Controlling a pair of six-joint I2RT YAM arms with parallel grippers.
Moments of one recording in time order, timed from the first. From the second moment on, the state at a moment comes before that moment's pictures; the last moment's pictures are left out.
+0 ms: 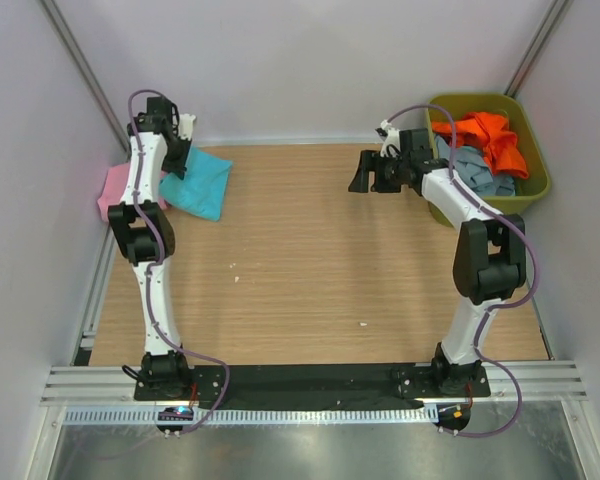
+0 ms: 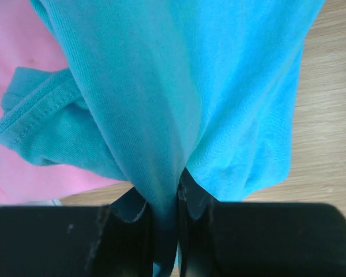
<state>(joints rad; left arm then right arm) 0.07 2.44 2.50 -1.14 0.05 0.29 0.16 1.87 1.50 -0.38 -0.45 0.16</state>
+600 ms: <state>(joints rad) 0.11 2.32 2.50 -1.14 -0.11 0.38 0.12 1.87 1.47 -0.34 -0.48 0.20</state>
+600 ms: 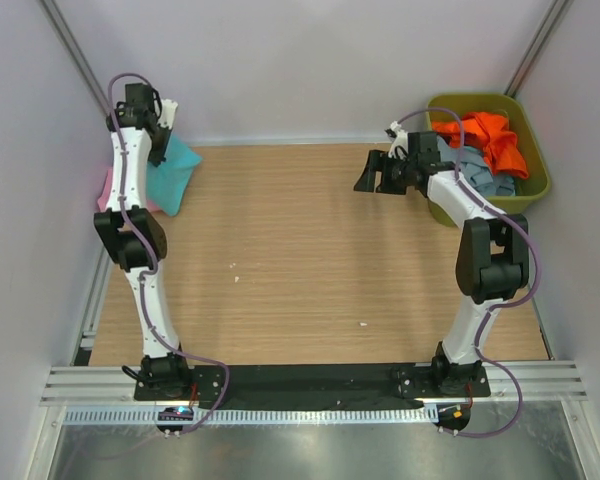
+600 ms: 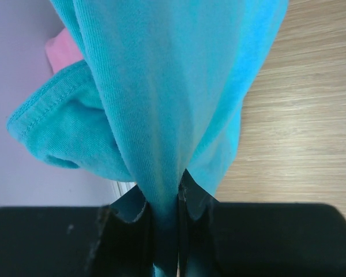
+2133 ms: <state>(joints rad) 0.00 2.42 2.42 -0.55 -0.86 0.48 0.12 1.85 1.36 -0.32 -0.47 0.20</state>
